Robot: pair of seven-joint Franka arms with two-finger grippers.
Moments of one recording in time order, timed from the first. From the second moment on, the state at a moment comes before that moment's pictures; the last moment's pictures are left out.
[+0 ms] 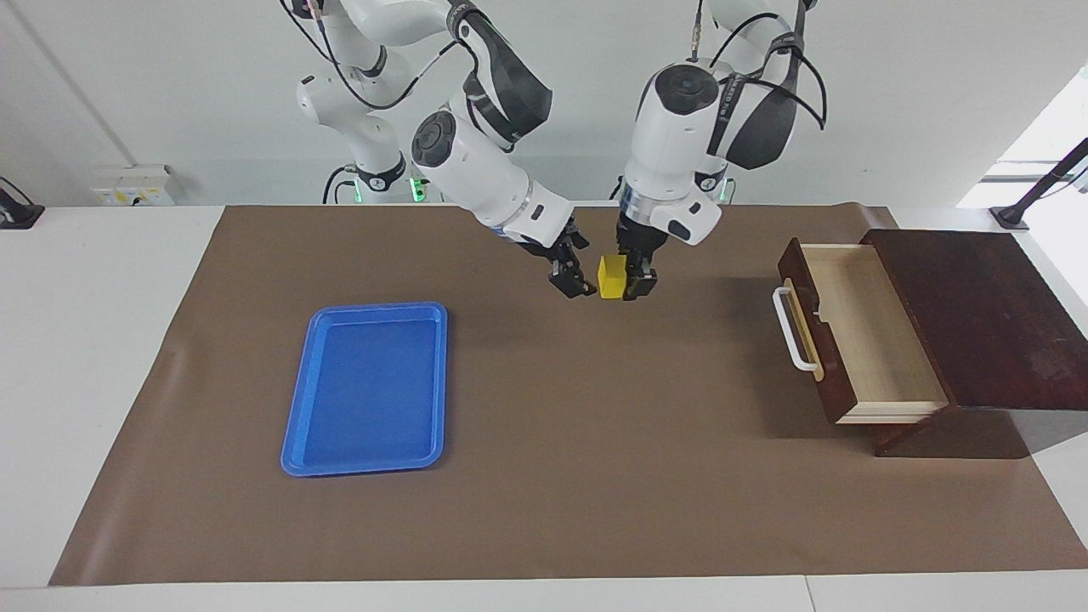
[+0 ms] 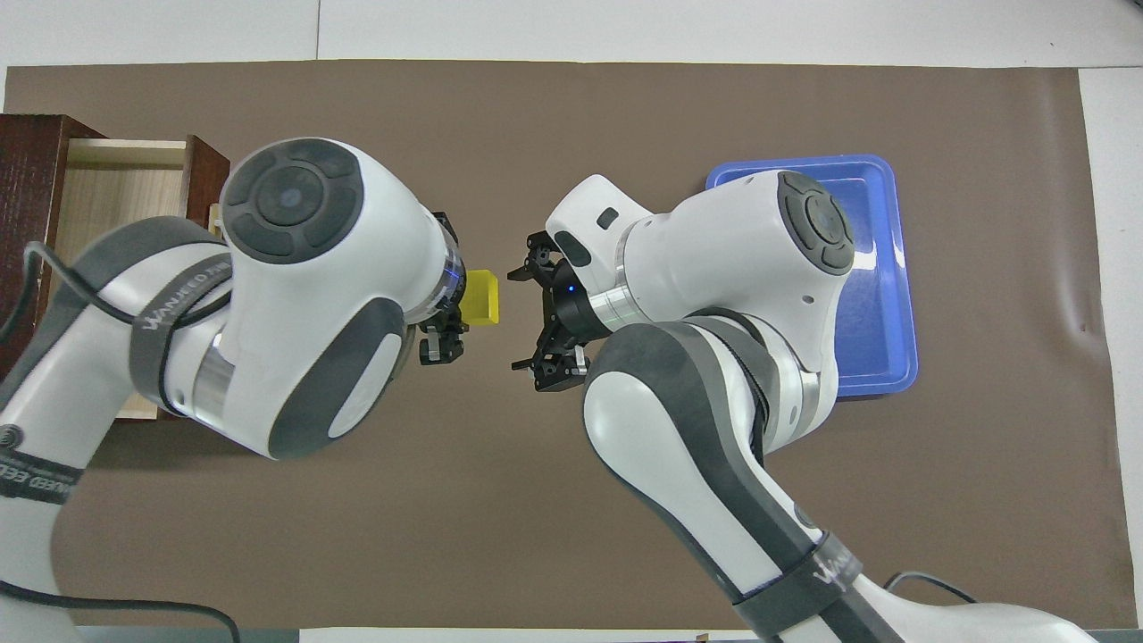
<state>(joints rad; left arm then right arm) -0.47 0.11 -0.04 -1.69 -0.04 1.84 -2.07 0.53 0.22 0.01 -1.73 0.70 2.13 -1.38</state>
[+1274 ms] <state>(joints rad) 0.17 0.06 -0.03 -1.92 -0.04 1.99 -1.37 0.21 0.10 -0.02 -1.70 0.52 1.91 -1.04</state>
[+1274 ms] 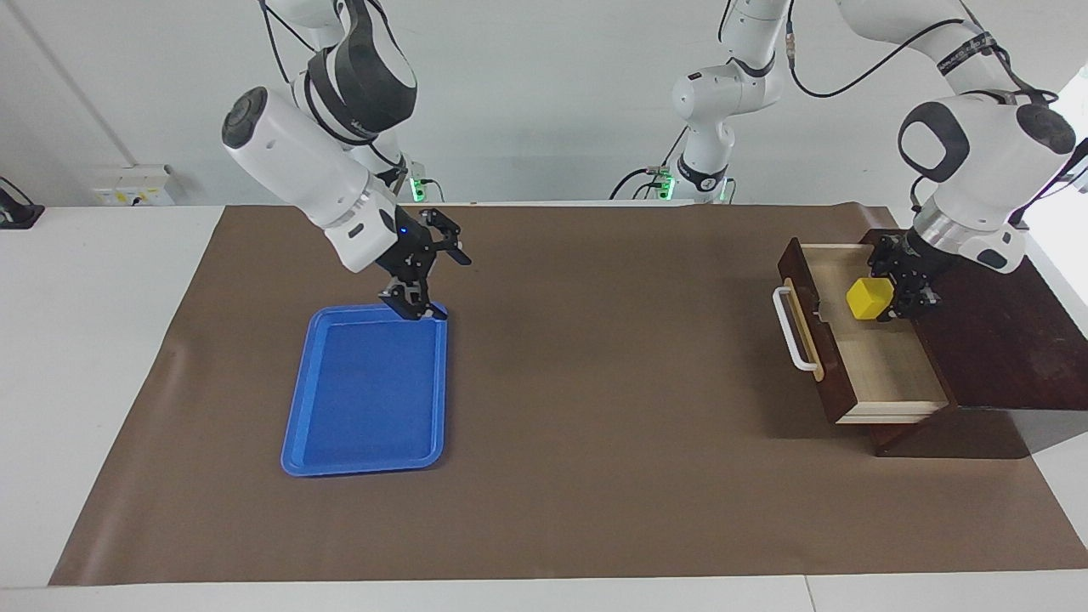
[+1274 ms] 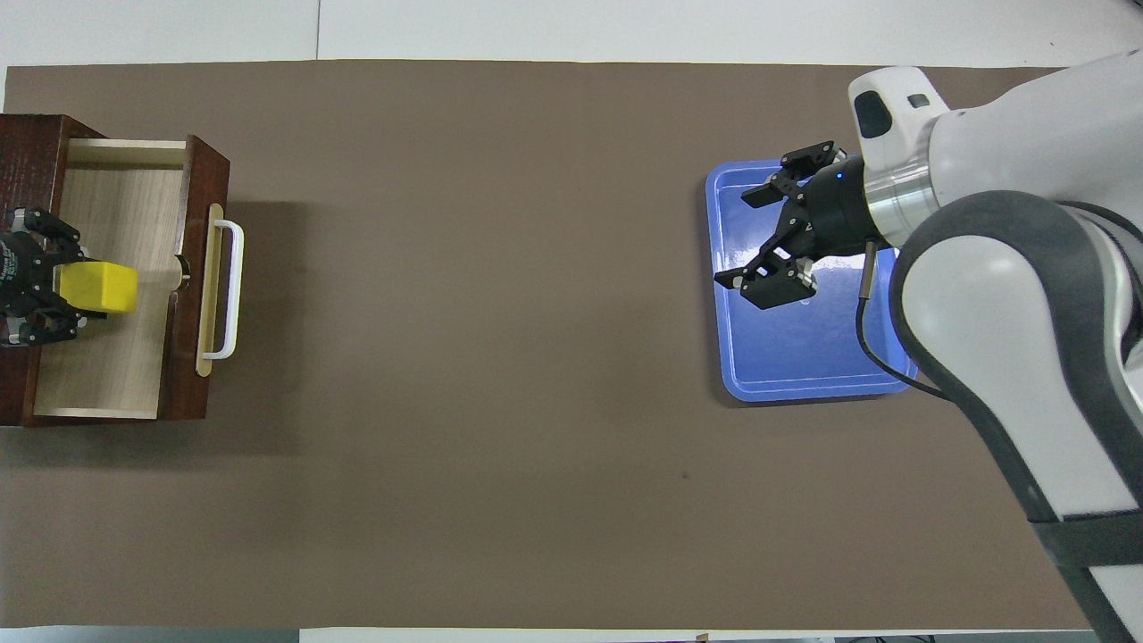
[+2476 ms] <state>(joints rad) 0.01 0.05 -0.05 -1.77 -0.03 1.83 -1.60 -0.03 -0.02 -0.03 -1.58 -0.01 1.45 -0.20</state>
